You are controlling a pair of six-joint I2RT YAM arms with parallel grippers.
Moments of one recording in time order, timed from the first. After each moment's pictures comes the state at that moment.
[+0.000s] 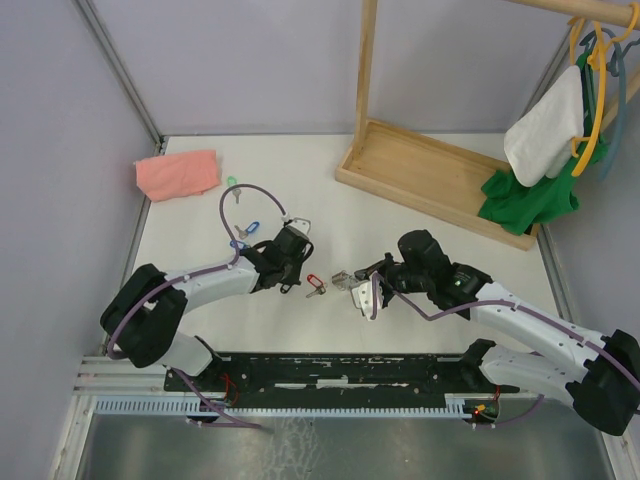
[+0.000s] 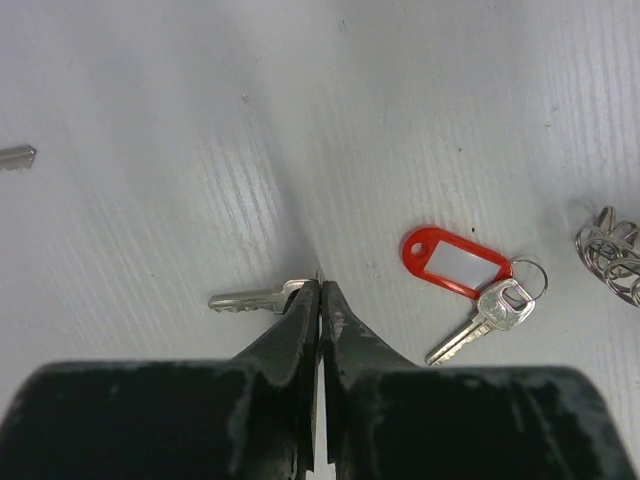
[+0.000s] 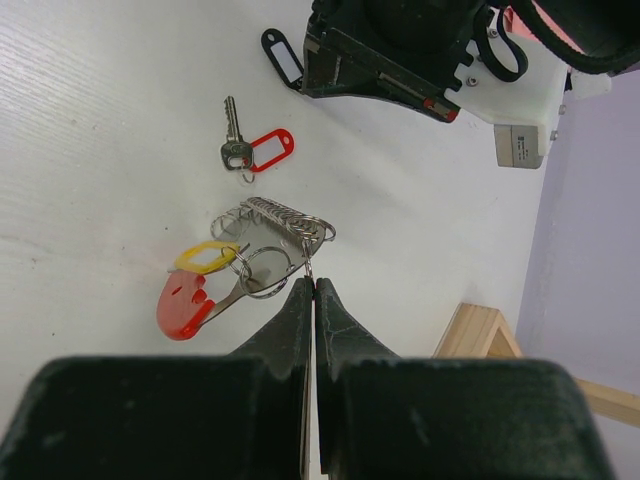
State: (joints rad) left arm -0.73 1.47 0.75 -0.27 -0.25 -0.37; right arm 0.79 1.02 0.68 -0.26 -0.48 -1.20
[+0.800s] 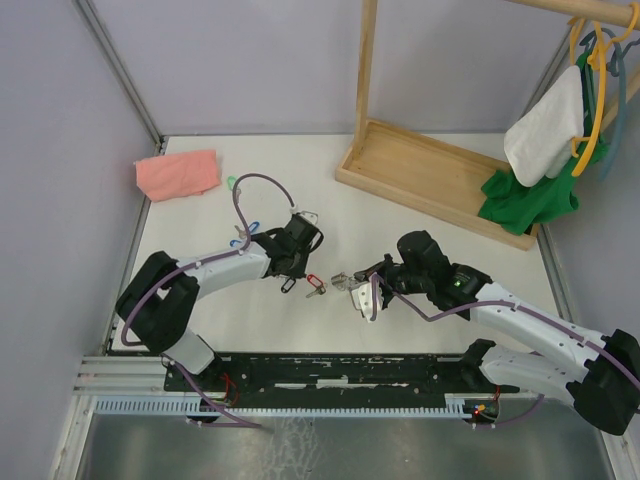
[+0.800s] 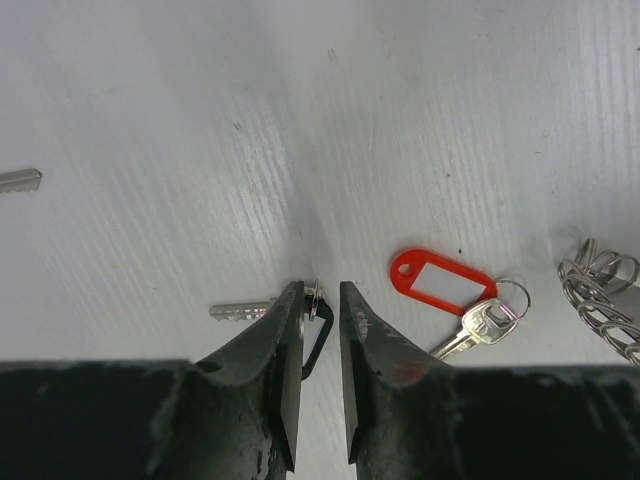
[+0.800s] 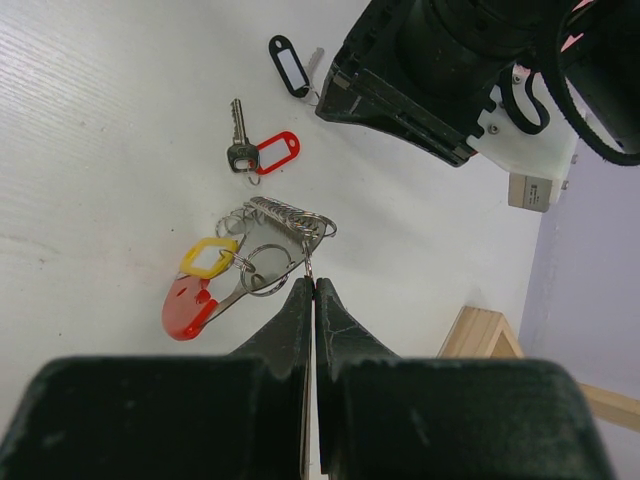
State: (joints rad) left arm -0.73 1.57 0.90 -0.39 -0.25 -0.37; right arm 0.80 1.02 0.68 -0.27 -0.48 -1.20
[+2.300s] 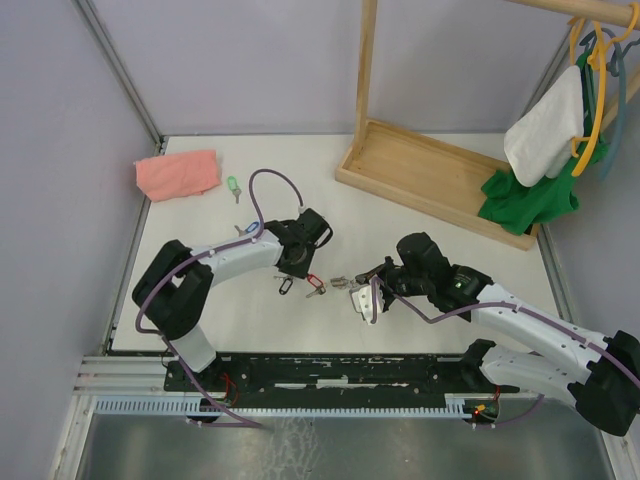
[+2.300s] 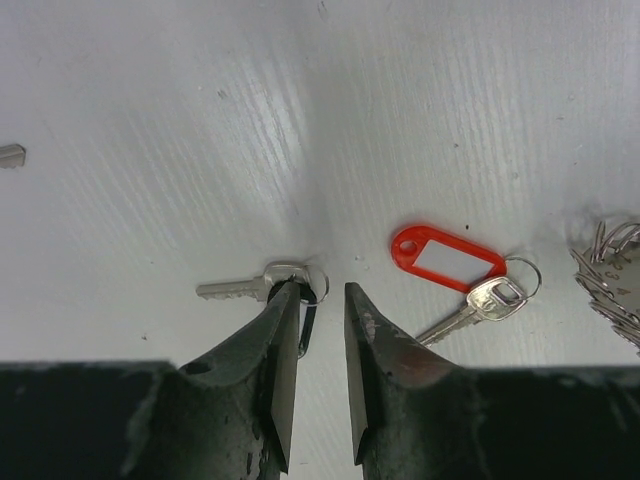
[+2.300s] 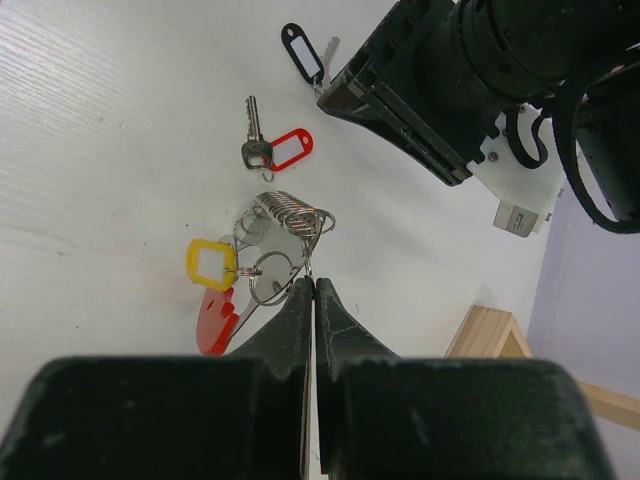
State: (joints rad) left arm -0.74 1.68 1.04 -0.60 -0.23 -0.36; right arm 0.81 1.01 0.68 -0.31 -0.46 -1.20
